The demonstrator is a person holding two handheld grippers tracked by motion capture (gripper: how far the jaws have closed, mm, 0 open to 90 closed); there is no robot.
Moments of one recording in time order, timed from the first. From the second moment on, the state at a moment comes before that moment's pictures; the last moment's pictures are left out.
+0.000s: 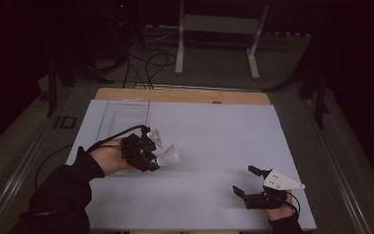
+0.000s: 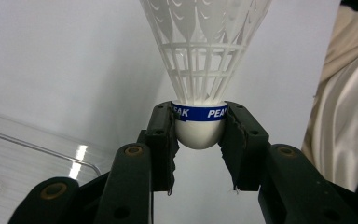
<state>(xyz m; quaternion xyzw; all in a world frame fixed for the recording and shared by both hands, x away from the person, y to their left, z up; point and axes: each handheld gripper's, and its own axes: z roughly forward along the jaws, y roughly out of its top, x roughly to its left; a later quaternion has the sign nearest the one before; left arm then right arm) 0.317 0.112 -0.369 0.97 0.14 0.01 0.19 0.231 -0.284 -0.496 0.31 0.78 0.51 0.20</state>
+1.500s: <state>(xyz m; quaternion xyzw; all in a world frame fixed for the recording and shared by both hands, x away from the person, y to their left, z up) 0.327 0.165 -0.350 0.96 0.20 0.03 0.21 0.231 -0.283 -0.496 0.31 0.78 0.51 0.20</state>
